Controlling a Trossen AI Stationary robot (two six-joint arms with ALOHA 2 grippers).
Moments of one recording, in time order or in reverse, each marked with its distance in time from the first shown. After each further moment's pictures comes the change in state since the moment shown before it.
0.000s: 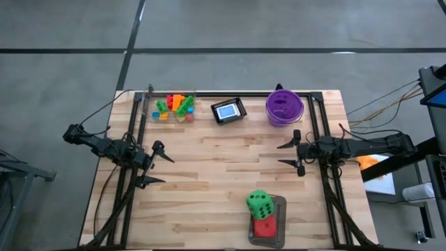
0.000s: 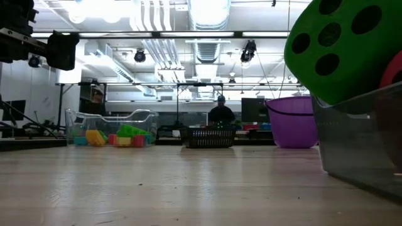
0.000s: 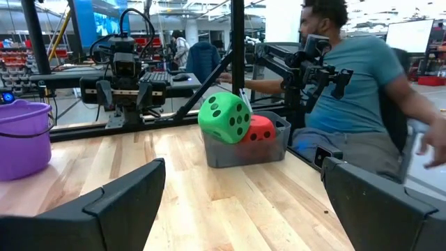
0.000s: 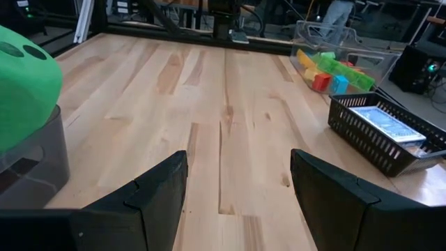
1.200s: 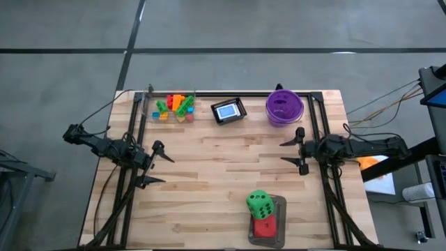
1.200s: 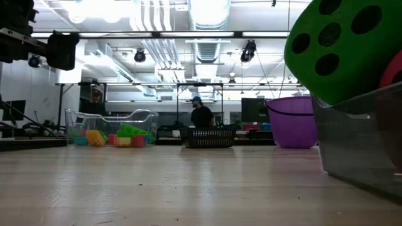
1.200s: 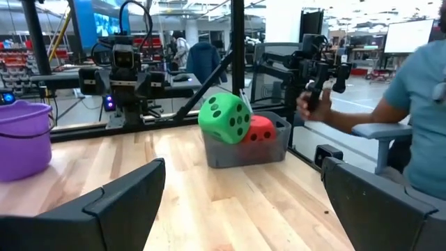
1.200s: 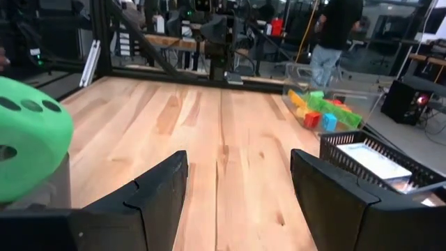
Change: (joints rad) left arm 0.000 -0.001 0.002 0.002 0.000 0.003; right arm 0.000 -0.157 -0.009 0.000 -0.001 -0.001
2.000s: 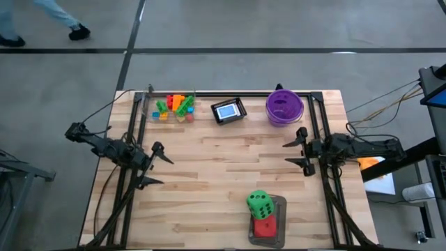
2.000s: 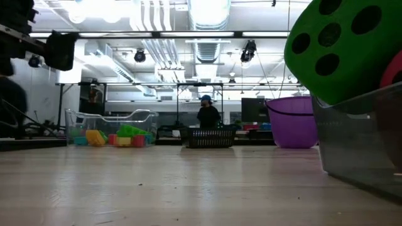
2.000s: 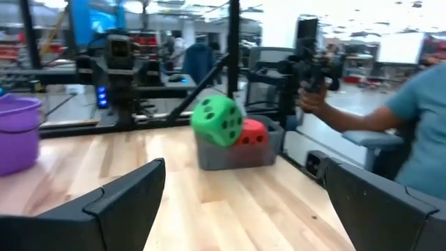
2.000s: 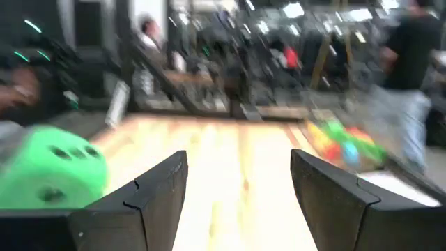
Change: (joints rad) left arm -0.050 -0.008 0.003 0.000 -0.030 -0.040; right arm 0.001 -0.094 0.000 0.050 -0.088 0.054
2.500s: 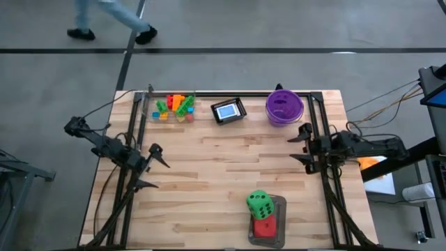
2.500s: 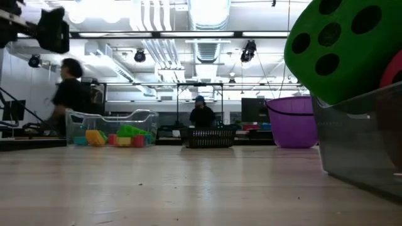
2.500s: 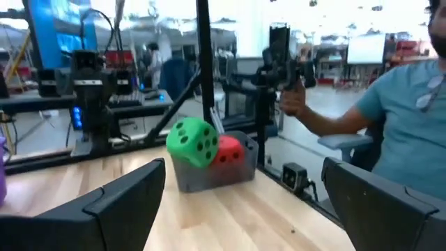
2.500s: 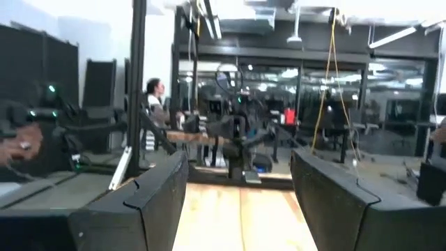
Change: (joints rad) left arm -0.078 0.101 0.074 0.065 0.014 0.058; right arm -0.002 0.066 0.008 0.267 -0.011 -0.015
